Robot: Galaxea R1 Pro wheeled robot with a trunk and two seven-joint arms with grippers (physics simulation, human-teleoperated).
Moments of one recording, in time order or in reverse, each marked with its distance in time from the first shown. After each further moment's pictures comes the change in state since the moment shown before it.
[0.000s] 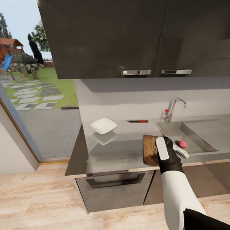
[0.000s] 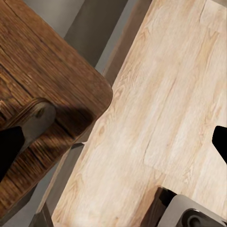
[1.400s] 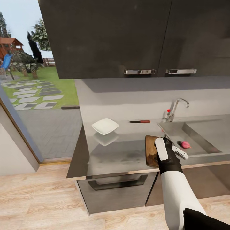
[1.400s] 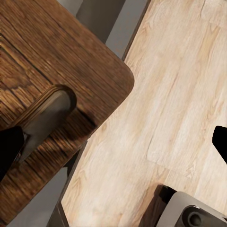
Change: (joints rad) left arm 0.000 0.000 0.000 0.014 -0.003 0.000 0.000; right arm 0.000 0.000 0.000 0.024 -0.004 -0.028 0.000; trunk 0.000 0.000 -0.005
